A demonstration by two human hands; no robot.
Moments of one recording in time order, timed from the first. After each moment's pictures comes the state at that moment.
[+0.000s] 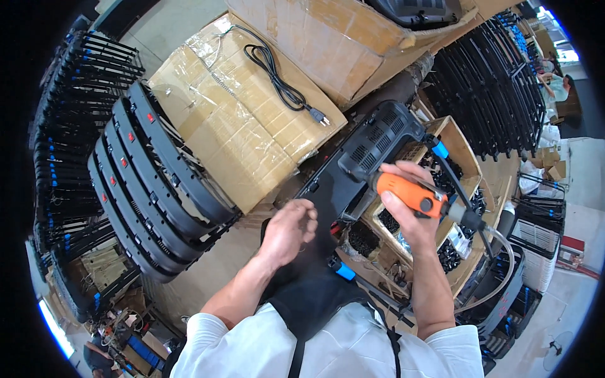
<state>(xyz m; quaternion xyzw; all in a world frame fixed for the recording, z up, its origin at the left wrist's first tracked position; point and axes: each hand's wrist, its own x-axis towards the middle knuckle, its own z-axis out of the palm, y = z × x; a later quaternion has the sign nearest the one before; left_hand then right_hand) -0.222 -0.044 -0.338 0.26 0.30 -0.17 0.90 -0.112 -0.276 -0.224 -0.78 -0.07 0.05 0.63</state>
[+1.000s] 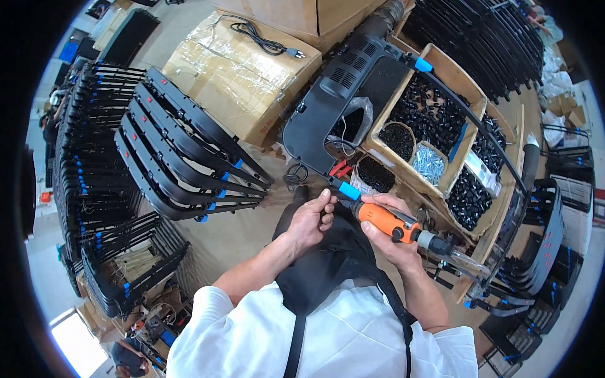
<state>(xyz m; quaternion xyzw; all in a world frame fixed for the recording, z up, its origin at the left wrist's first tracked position) -0.385 -0.127 -0.361 0.27 0.35 -0.31 0.84 -0.386 -0.348 -0.260 -0.71 -0.04 0.08 0.70</state>
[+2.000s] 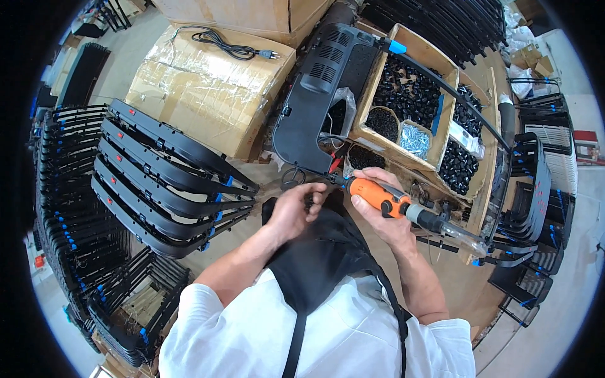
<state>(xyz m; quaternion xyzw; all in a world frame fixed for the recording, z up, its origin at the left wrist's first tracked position) -0.336 -0.055 -0.359 0.32 0.27 -0.43 0.80 -0.363 -0.280 -0.253 -0.80 0.02 0.00 0.59</state>
